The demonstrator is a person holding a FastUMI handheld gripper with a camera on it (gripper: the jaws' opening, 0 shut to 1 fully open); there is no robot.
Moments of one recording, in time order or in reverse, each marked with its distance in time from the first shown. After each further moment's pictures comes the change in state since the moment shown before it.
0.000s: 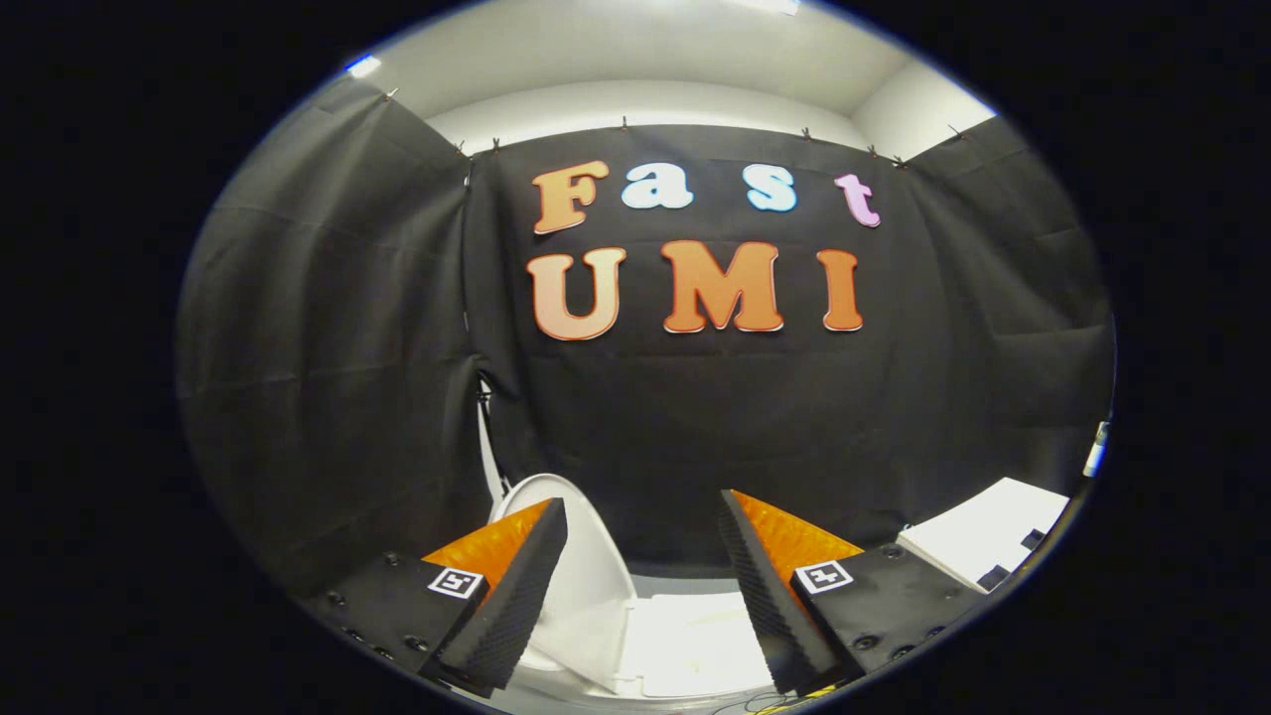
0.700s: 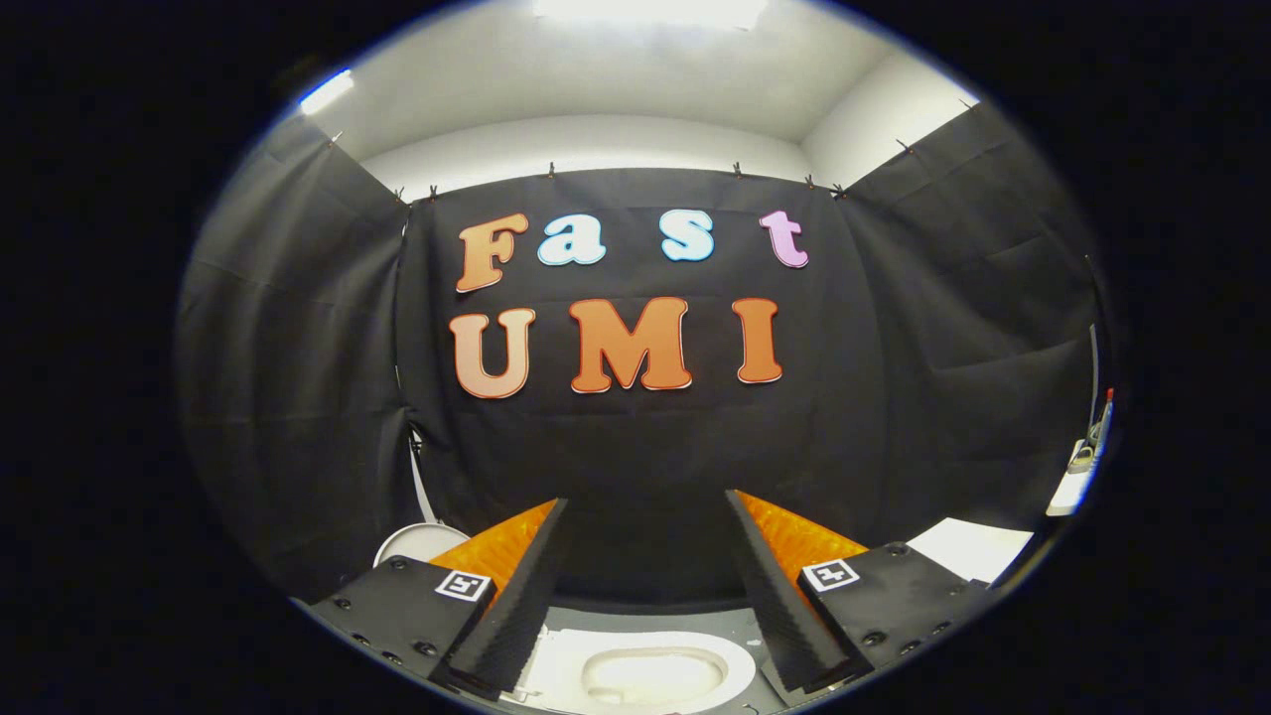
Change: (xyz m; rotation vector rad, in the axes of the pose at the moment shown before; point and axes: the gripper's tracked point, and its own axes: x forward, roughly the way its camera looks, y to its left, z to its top) arm -0.023 -0.175 0.091 0.022 -0.119 -0.072
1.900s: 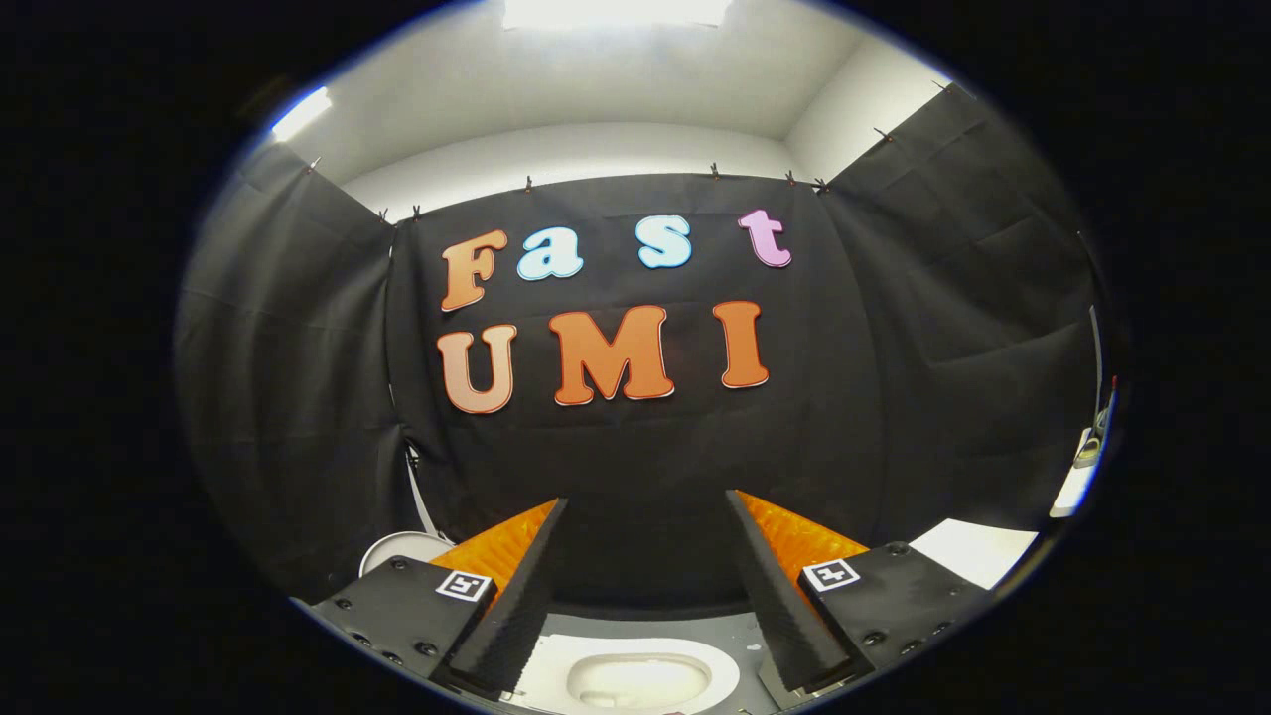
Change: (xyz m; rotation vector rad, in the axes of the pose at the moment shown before) arm 0.004 -0.068 0.019 0.037 -0.027 -0.008
